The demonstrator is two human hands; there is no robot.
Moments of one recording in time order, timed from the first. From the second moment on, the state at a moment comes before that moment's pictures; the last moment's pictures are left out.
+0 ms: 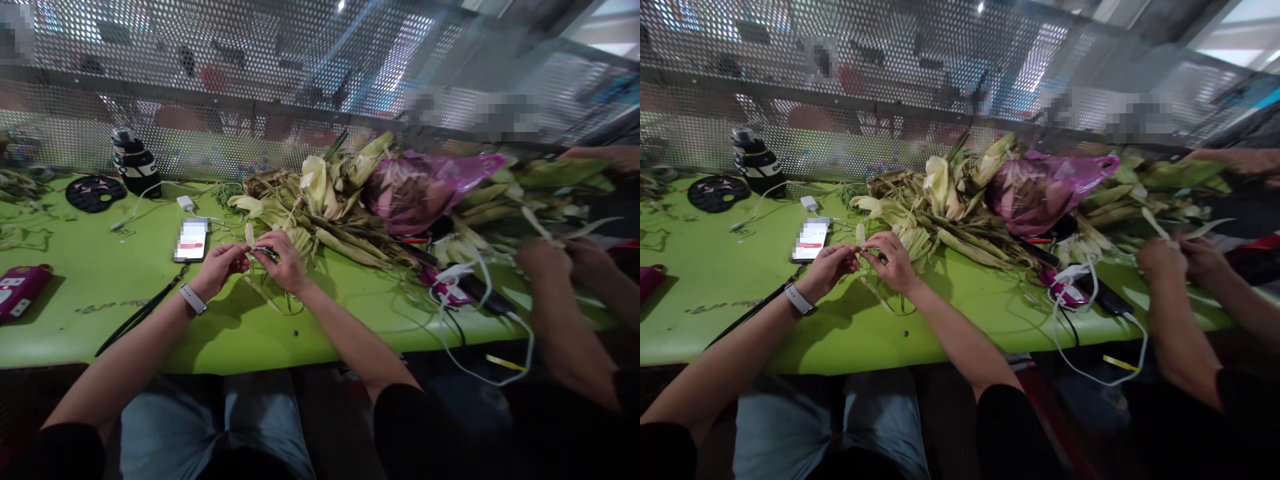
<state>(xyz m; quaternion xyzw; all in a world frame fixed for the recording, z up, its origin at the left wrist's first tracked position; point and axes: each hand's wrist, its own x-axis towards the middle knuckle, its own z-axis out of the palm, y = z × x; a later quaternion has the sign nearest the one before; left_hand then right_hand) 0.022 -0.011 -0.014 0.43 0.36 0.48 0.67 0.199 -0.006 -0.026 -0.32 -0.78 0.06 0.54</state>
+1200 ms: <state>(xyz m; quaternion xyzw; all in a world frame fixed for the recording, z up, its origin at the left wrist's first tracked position) 0.028 -0.018 -0.024 0.44 0.32 0.51 0.67 0.191 -0.009 -0.032 -0.36 -0.72 0.16 0.57</state>
